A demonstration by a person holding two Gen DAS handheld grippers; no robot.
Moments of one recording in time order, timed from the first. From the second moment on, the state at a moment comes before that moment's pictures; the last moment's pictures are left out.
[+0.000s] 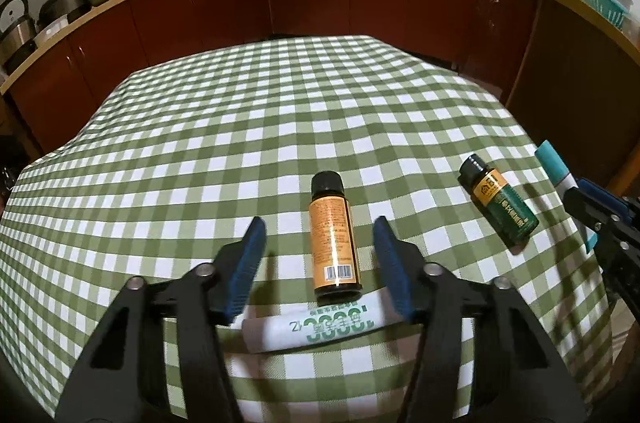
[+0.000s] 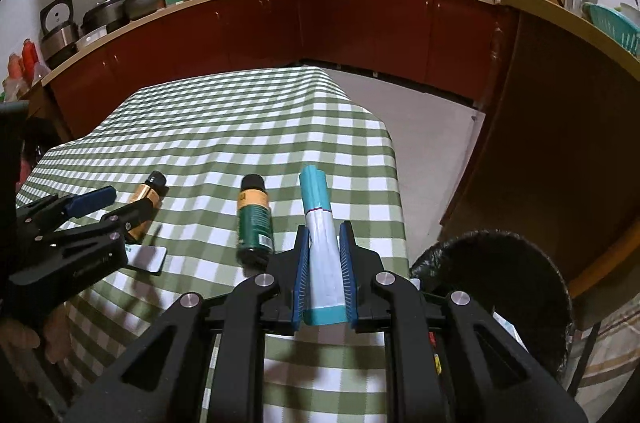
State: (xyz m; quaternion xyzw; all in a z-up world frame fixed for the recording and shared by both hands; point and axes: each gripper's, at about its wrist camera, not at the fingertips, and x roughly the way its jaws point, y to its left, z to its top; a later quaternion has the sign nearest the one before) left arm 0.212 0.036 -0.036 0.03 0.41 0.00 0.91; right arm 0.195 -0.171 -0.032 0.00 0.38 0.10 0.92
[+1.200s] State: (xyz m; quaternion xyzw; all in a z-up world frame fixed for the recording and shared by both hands) left arm 0.154 -0.023 0.009 0.06 0.35 -0.06 0.93; right arm 0.143 -0.251 -0.026 0.04 0.36 0.03 0.93
